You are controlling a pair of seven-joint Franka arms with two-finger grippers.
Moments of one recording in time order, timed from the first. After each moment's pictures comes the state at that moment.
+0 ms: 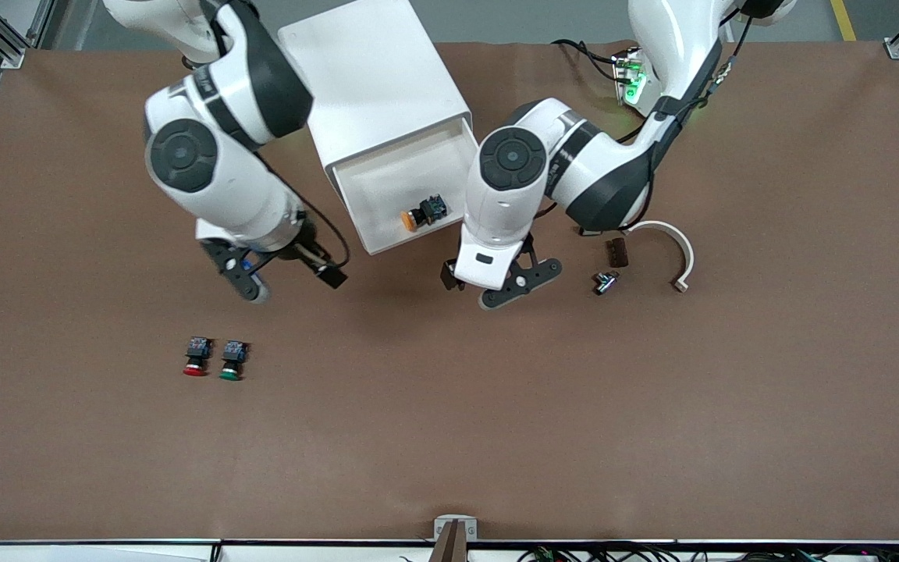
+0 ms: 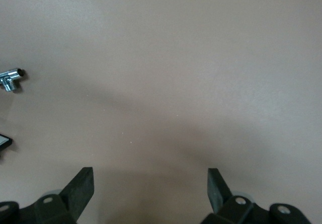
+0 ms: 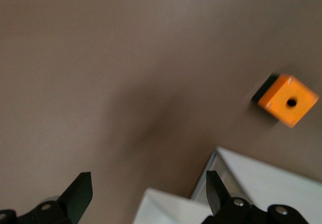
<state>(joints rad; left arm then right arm) -0.55 0.60 -0.23 -1.29 0.10 1.90 -1.22 0.36 0.29 0.08 -1.56 0.10 1.81 1.17</state>
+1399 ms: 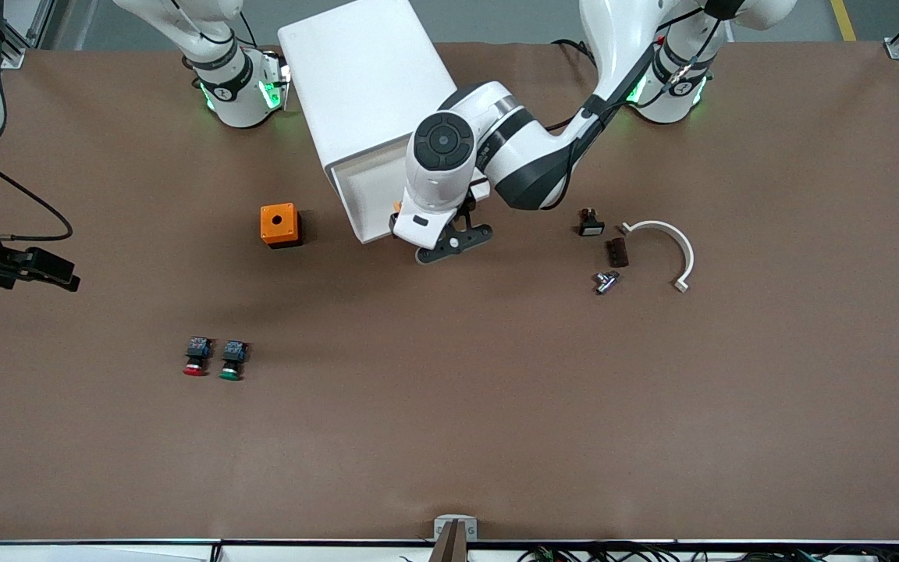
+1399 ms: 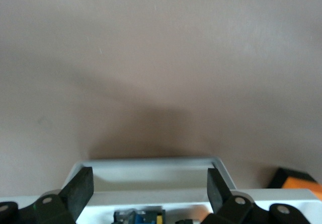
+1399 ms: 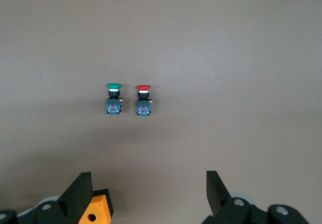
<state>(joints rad) -0.69 0.64 -0.23 -1.31 -0.13 1.90 -1.22 -0.14 0.17 0.07 -1.52 -0.02 1.71 -0.01</state>
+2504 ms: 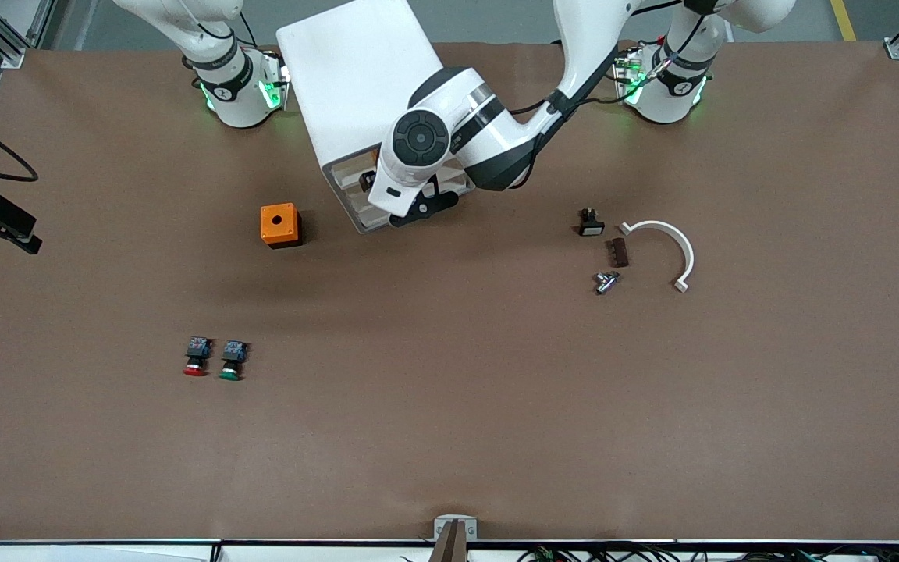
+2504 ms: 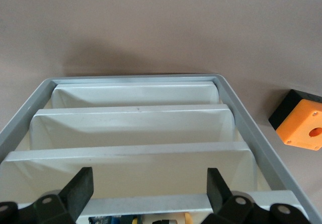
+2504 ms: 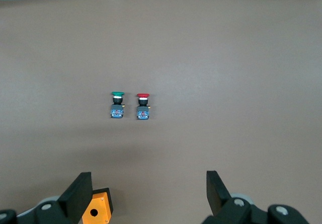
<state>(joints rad) -0.78 0.65 -0.22 -1.36 -0.37 1.90 -1.22 -0.14 0.04 0.08 -1.53 -0.04 1.69 -0.01</state>
